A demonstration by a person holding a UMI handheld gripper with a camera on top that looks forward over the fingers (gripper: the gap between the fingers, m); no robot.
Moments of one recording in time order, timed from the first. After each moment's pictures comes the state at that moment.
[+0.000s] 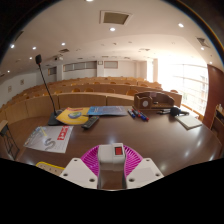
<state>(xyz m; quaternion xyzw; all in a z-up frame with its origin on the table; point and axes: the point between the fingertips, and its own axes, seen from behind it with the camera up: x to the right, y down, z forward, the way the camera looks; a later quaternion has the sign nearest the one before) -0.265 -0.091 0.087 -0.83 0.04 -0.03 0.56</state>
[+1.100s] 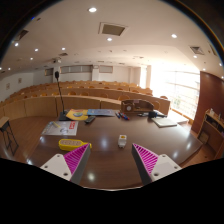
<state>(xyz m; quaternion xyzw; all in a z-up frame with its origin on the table) -0.268 -0.343 0.179 -0.82 0.05 -0.08 0.57</state>
